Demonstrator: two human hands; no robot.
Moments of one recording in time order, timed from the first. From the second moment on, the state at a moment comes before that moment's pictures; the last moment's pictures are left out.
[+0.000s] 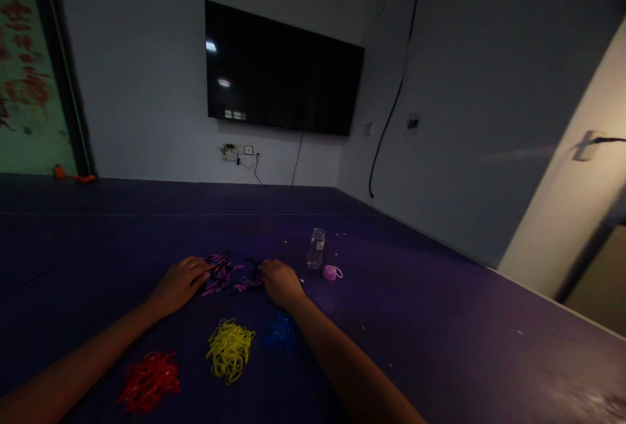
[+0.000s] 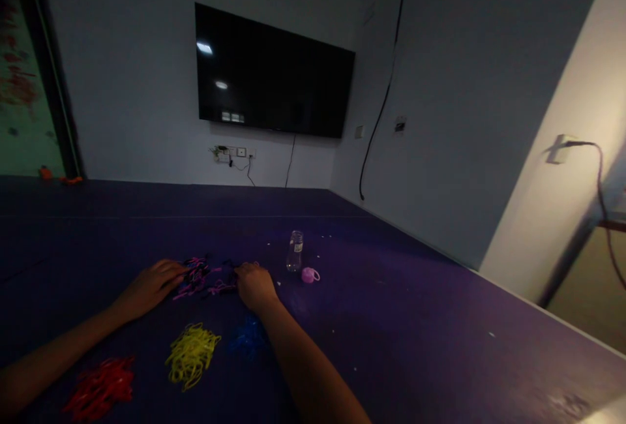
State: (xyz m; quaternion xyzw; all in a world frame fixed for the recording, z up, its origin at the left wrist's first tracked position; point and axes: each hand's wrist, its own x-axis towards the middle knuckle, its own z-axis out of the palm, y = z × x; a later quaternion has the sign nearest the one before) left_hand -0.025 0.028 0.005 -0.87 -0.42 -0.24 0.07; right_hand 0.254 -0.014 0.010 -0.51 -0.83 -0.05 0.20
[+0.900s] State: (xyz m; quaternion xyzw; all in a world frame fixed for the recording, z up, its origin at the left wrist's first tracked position) left_hand -0.016 0.027 0.013 -0.84 -0.46 -0.27 0.09; right_hand 0.258 -0.017 0.016 -0.51 -0.84 -0.07 0.18
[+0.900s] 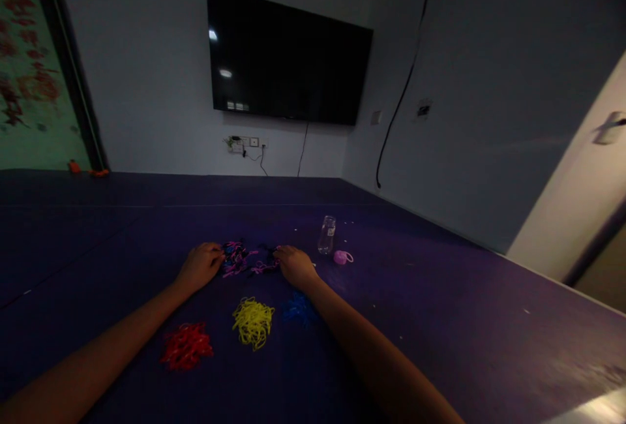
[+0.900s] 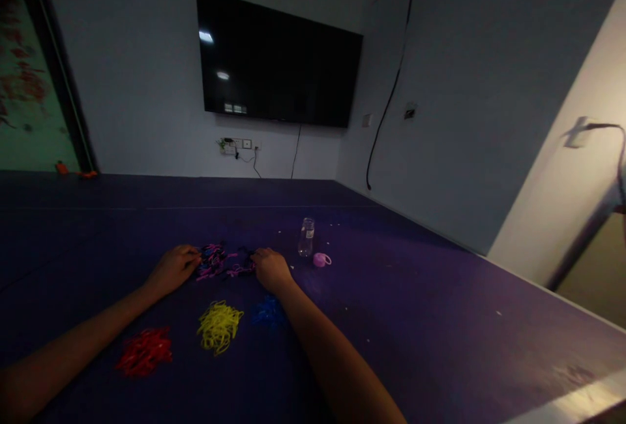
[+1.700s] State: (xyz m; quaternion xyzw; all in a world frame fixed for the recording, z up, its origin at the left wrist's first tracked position) left_hand -0.019 0.036 0.009 -0.89 -0.37 -0.26 0.06; right_hand 0.258 -0.019 0.018 -0.50 -0.85 -0.11 0.14
